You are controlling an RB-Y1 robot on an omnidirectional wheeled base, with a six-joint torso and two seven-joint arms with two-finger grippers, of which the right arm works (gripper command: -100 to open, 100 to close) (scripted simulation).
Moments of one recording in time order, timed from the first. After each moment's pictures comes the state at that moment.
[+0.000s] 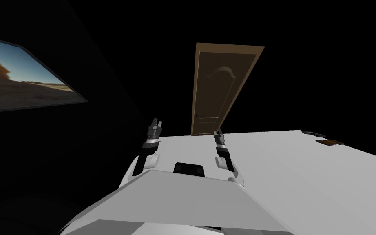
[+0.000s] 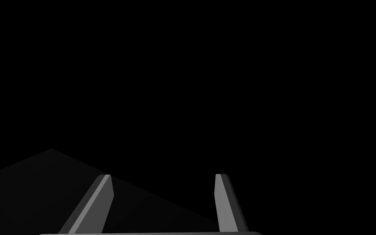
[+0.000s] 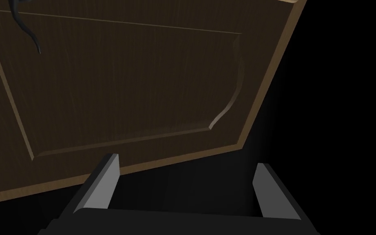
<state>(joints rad) 0.21 -0.15 -0.02 -1.58 -0.05 -0.64 -0.10</state>
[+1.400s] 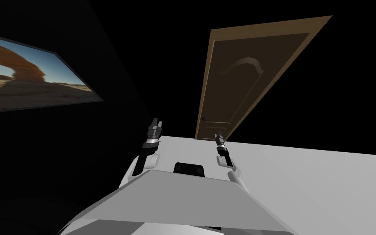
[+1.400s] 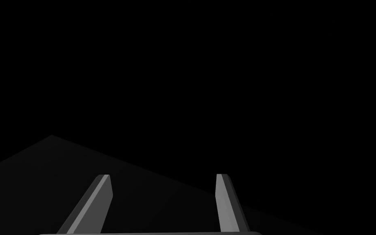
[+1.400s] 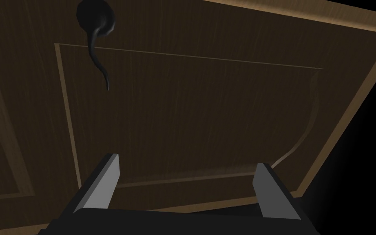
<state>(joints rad) 0.07 -0.21 -0.07 -1.23 -0.10 -0.64 -0.07</state>
